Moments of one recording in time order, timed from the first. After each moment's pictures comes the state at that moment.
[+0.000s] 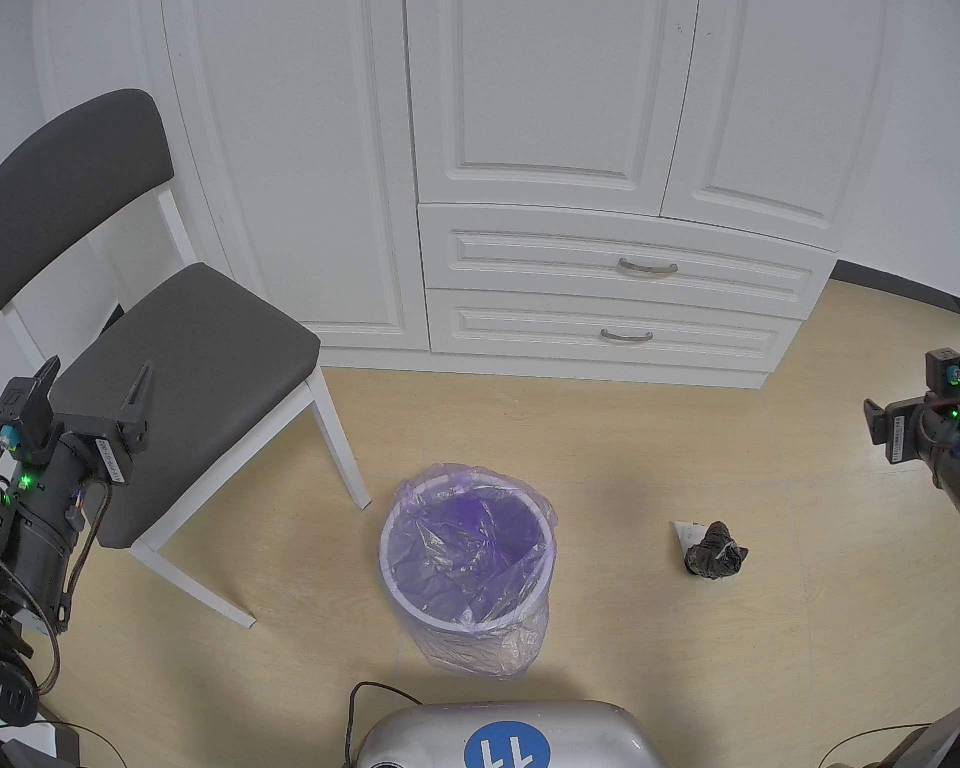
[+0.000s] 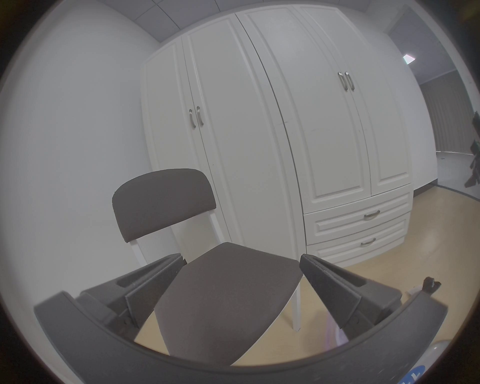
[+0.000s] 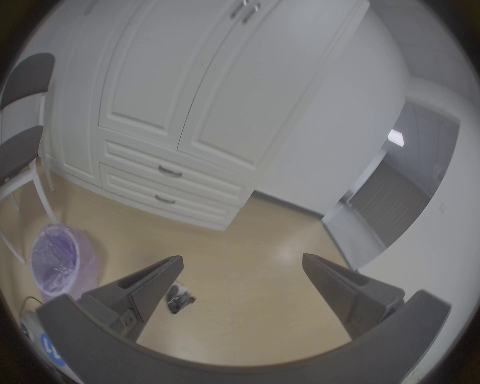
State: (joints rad) left arm -0.32 1.27 -0.25 -1.26 0.46 0.30; right arm 0.15 1.29 -0.62 -0.46 -0.60 -0.25
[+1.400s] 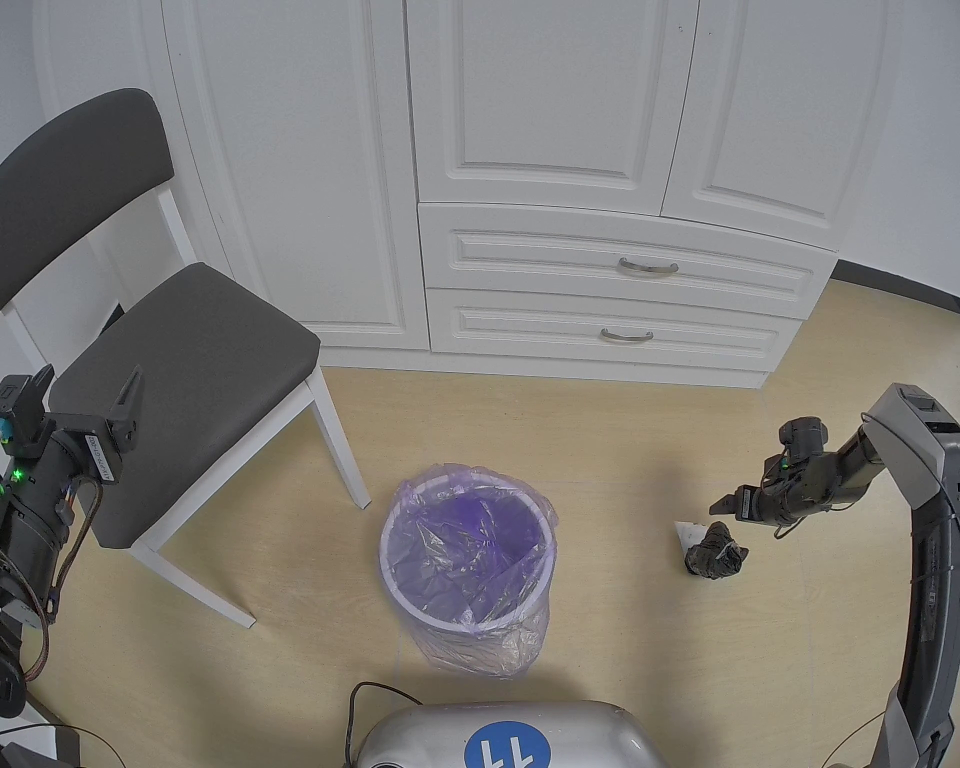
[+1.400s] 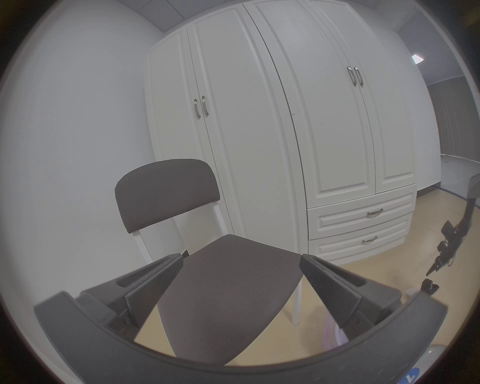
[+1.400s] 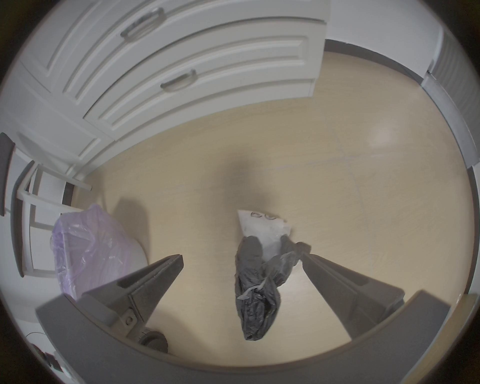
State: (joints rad) left arm -0.25 1.23 -0.29 -1.12 0.43 0.23; right arm -0.14 2.52 -1.39 -0.24 0.19 0.10
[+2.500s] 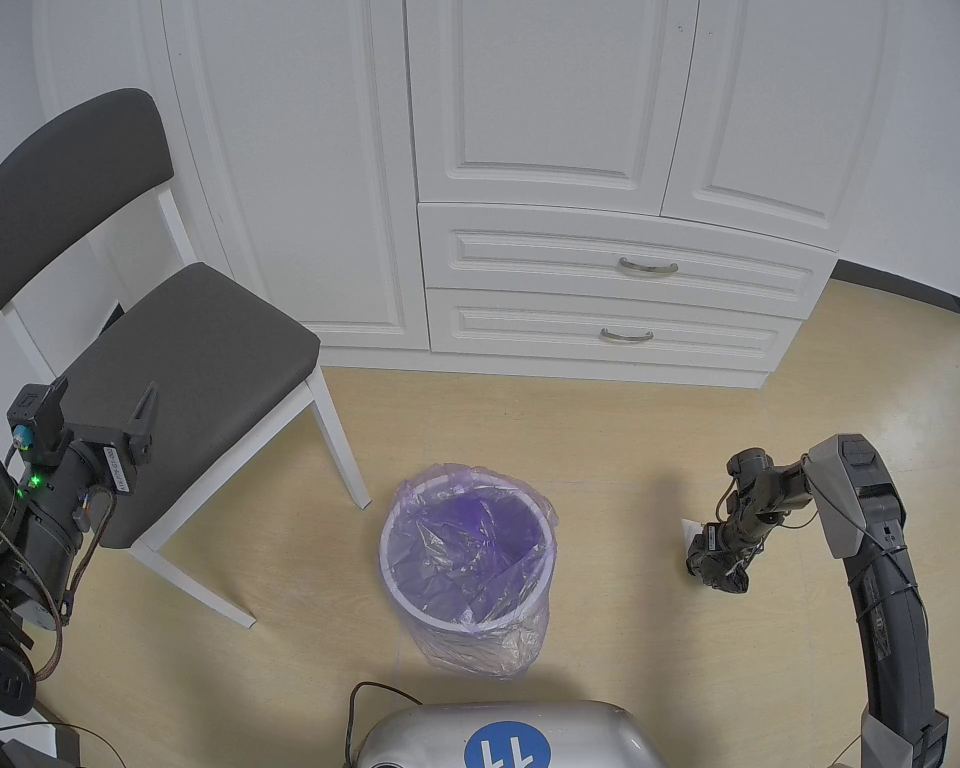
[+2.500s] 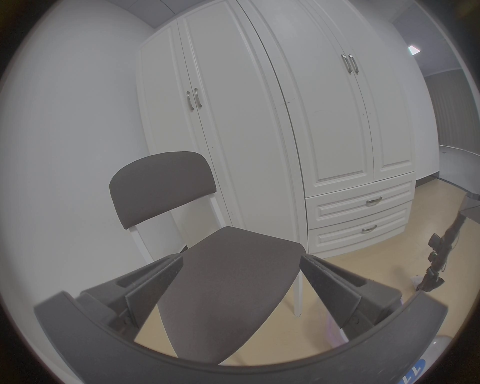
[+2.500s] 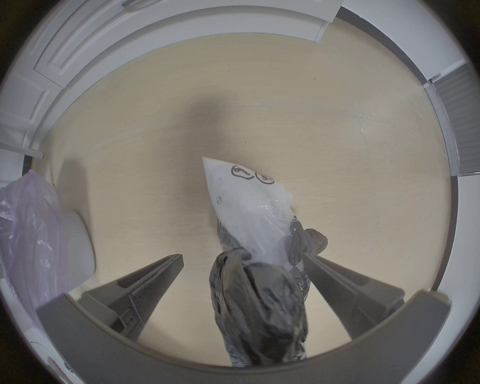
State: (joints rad) left arm -0.25 1.28 -0.28 -1.13 0.43 0.25; right arm -0.07 2.91 -2.00 0.24 -0.02 0.08
